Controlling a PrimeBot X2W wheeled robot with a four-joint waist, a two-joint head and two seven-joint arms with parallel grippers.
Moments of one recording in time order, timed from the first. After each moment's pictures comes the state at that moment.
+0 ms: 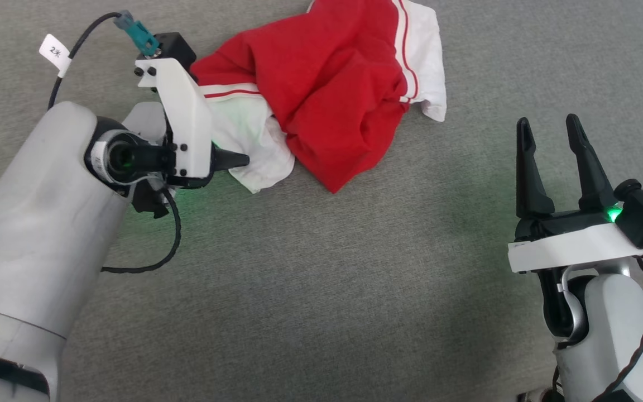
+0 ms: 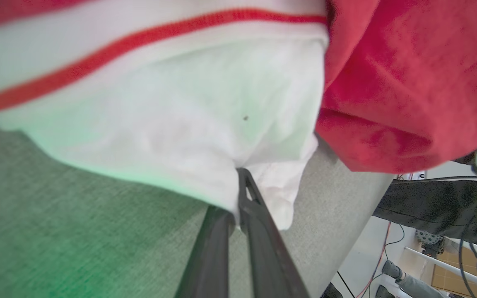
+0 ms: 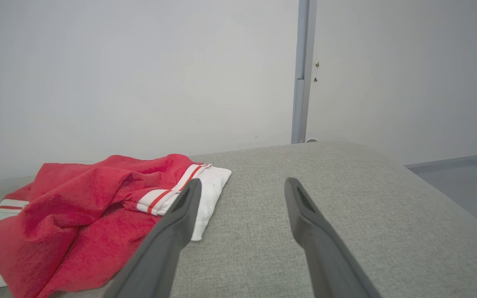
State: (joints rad) left arm -1.04 0.39 -0.65 0.67 -1.15 -0.09 1.00; right arm -0.35 -0.05 -0.01 0.17 0.25 0.13 -0.26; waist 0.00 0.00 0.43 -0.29
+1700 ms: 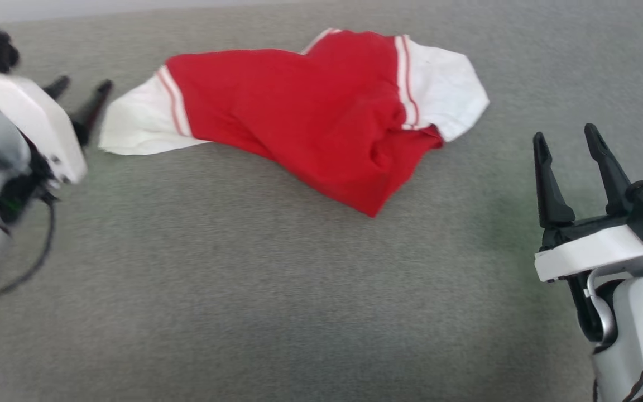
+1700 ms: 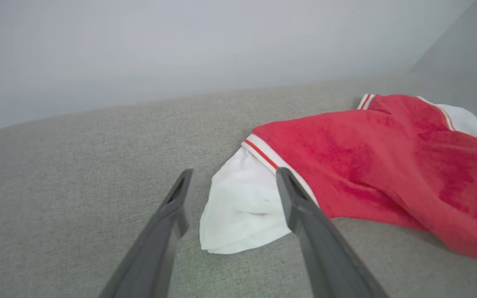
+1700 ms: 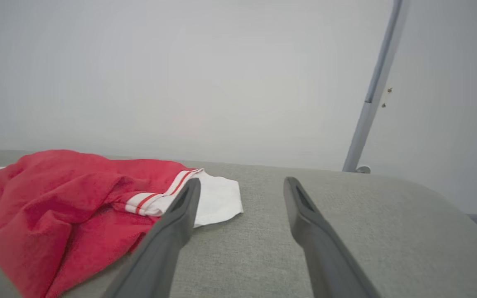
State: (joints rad) left arm -0.98 0.65 -0.66 0.69 -0.96 -0.13 0.28; right arm -0.33 -0.16 0.00 0.19 0.20 0.13 -0.22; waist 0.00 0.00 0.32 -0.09
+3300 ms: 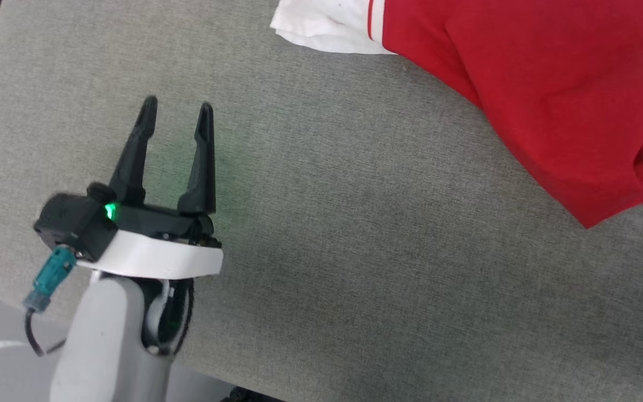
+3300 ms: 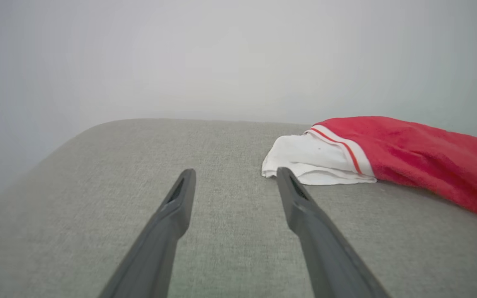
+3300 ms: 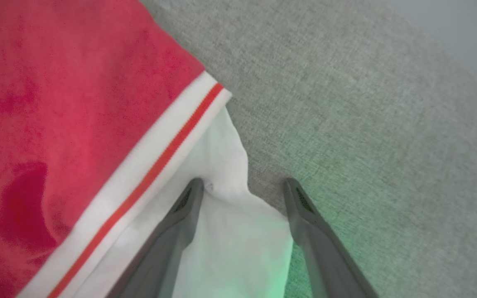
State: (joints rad) left arm -0.36 0.11 -0.13 0.04 -0.30 -0.12 -0.26; right arm -1.17 -0.88 0.56 0.45 0.82 0.13 1.05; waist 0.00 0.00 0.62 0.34
